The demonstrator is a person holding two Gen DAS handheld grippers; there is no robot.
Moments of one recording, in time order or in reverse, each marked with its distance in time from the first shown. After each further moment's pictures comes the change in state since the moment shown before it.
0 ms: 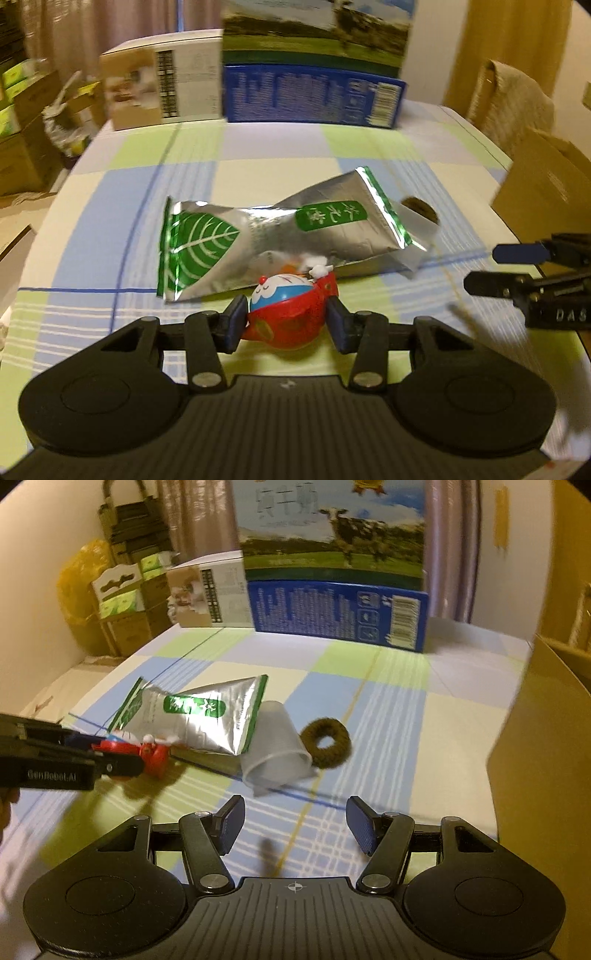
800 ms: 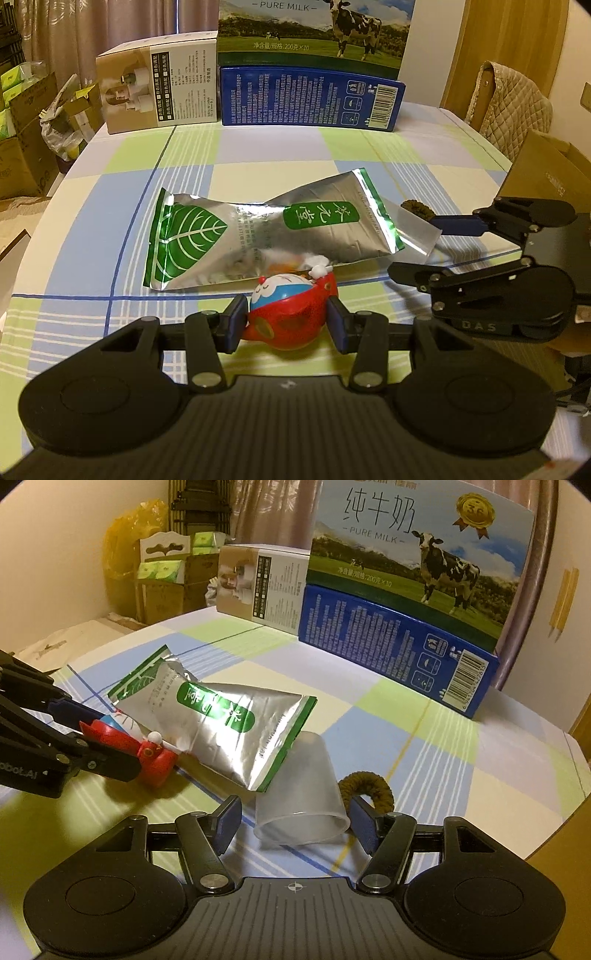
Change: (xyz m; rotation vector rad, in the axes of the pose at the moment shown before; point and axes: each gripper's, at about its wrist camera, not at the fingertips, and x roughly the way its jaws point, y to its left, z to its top) left arm 0.007 -0.001 0.000 0.022 -0.010 -0.021; right arm 0.058 0.030 0.009 -0.273 -0.053 -0.017
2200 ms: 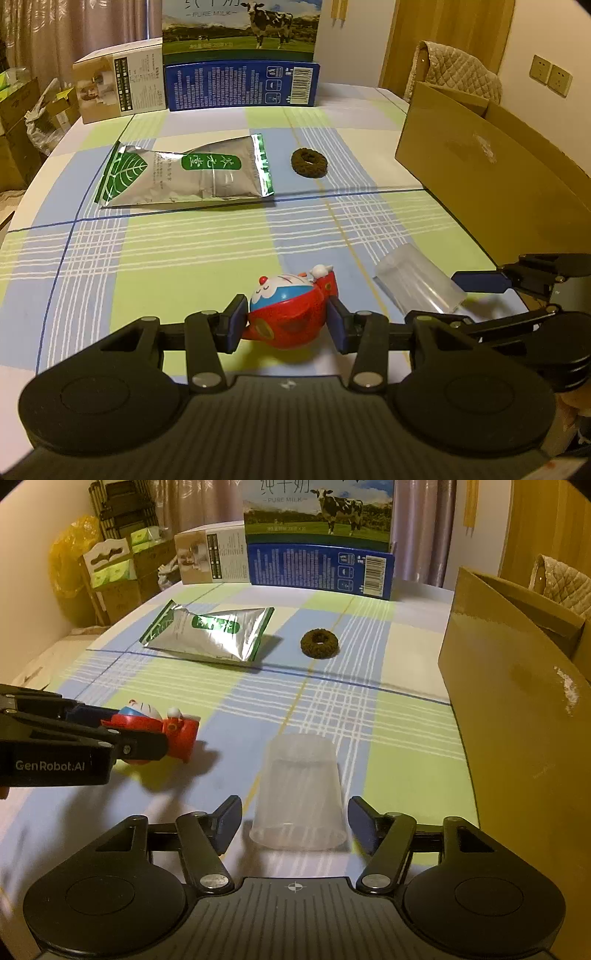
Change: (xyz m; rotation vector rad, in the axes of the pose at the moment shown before) left arm -0.078 -0.087 -0.071 0.038 0.009 -0.060; right arm -0.144 0.031 -0.088 0.308 0.142 -0.069
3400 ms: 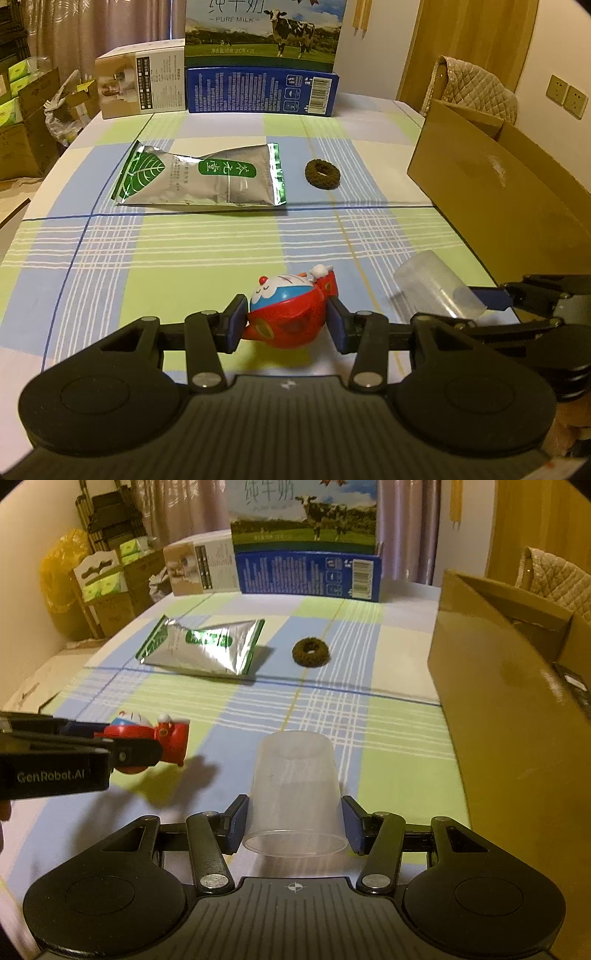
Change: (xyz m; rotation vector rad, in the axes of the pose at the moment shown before) left arm -0.013 -0.004 0.005 -0.066 -0.017 0.037; right arm -0.020 -0.003 0.009 0.060 -0.006 -0.008
